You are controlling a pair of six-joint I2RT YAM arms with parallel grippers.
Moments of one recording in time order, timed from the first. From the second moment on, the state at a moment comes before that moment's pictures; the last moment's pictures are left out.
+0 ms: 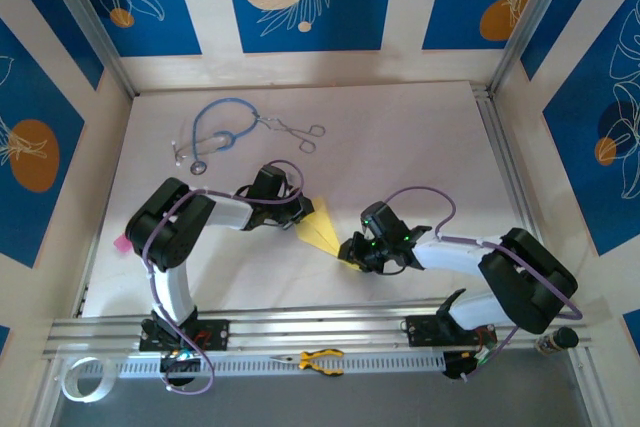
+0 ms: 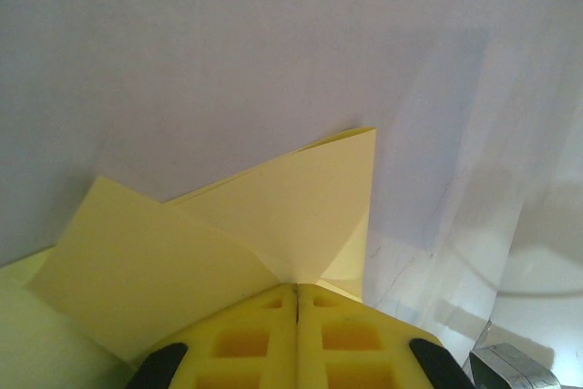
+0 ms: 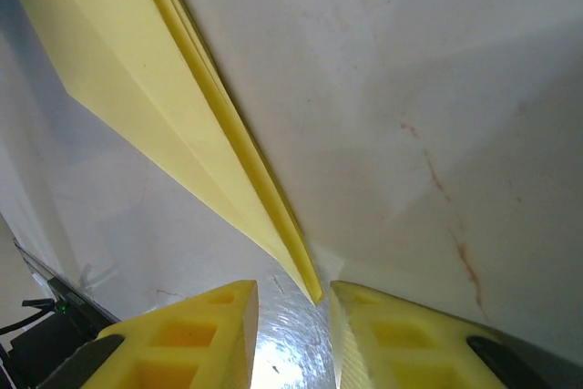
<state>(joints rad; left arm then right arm) -0.57 1.86 0.80 0.28 0.48 -1.07 0.72 1.36 0.45 -0.08 -0.39 1.12</state>
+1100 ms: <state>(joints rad) -0.57 1.86 0.80 0.26 0.48 -1.07 0.67 1.40 0.42 0.10 -0.41 1.10</state>
